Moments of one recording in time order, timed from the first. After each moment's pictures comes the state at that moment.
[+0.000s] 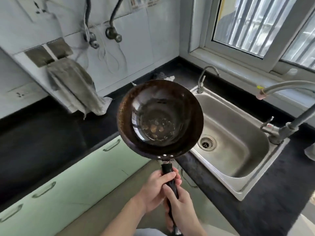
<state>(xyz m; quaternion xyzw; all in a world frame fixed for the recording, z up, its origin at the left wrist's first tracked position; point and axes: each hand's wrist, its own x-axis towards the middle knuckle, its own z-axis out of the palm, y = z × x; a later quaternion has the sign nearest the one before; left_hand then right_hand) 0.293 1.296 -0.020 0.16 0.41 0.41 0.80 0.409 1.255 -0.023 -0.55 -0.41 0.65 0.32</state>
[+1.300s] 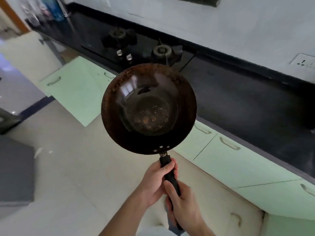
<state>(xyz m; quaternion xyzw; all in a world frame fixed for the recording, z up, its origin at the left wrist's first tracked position) -0.112 0.842 -0.018 -0.11 0.50 0.78 0.37 -0.036 0.942 -0.004 -0.20 -0.73 0.64 -0.15</state>
